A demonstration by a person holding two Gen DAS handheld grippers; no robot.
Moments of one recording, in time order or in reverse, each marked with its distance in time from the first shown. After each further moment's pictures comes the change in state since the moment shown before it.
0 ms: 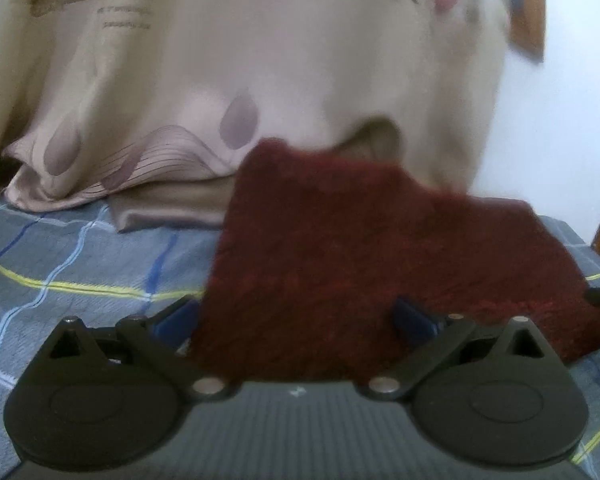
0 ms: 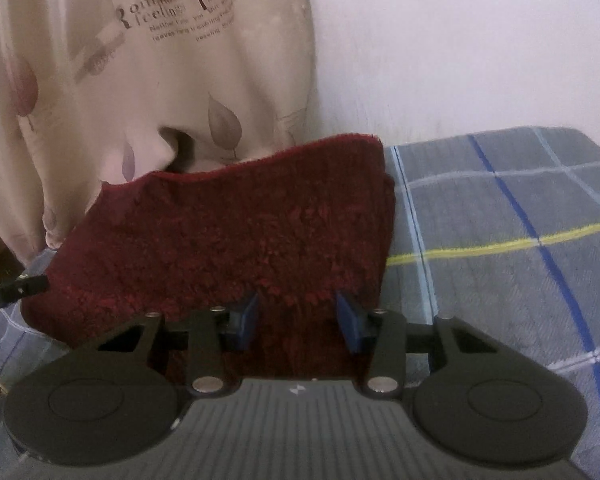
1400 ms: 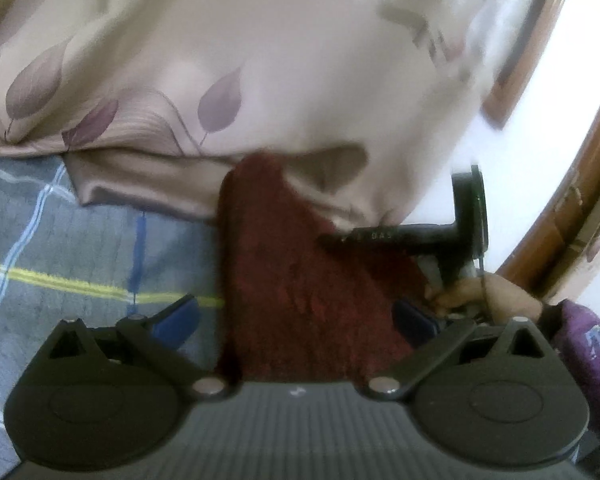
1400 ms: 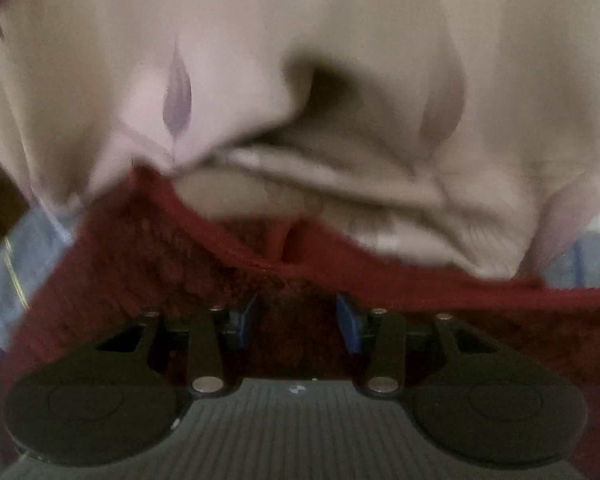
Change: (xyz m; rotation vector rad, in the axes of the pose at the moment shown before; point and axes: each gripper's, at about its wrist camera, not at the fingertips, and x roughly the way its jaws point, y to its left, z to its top) left arm 0.003 0.093 0.036 -0.207 0.097 -0.386; right arm 0.235 0.157 0.093 -0.224 0.255 0.061
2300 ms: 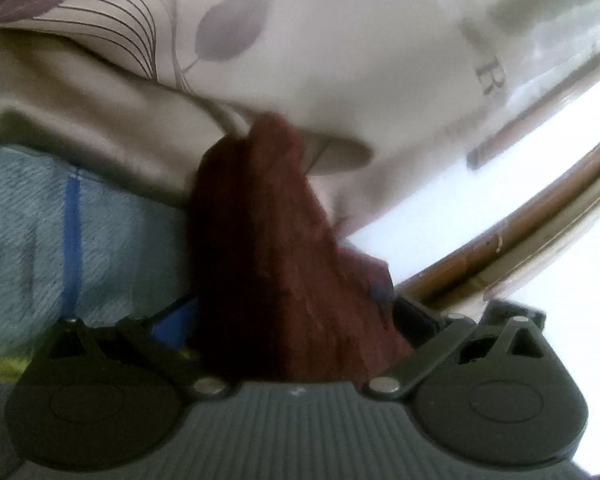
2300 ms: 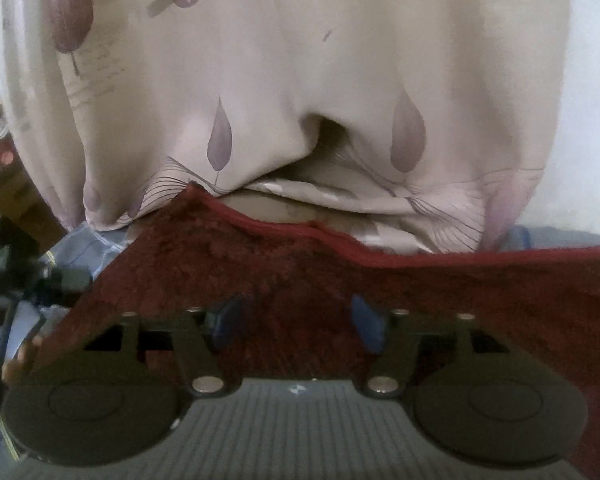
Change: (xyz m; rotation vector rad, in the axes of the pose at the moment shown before) left arm 0.109 0.088 0.033 -0.301 0.180 -0.382; right arm -0.086 -0.014 -0.049 0.014 -0.214 0.141
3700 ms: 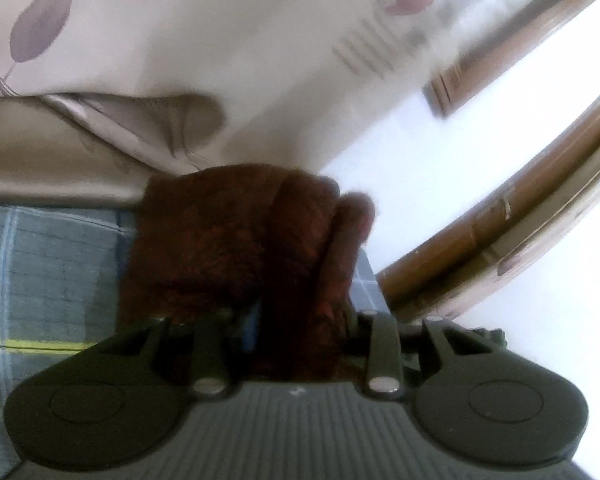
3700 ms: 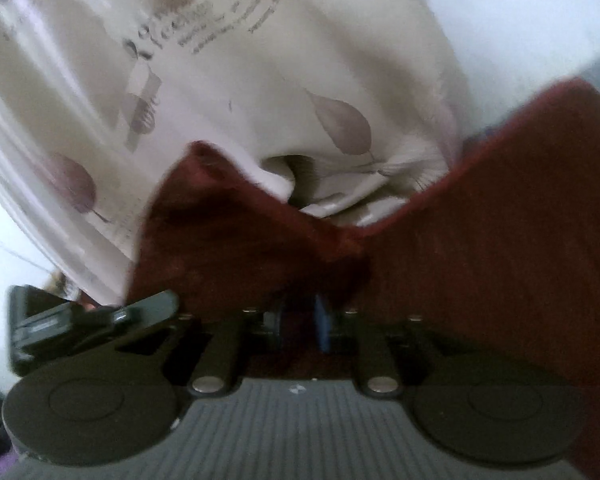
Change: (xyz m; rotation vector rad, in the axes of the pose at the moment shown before) left arm 0.083 -0.156 -0.025 0.103 0.046 0.090; right arm -0.044 -0.065 -0.038 0.580 -0.121 0.297
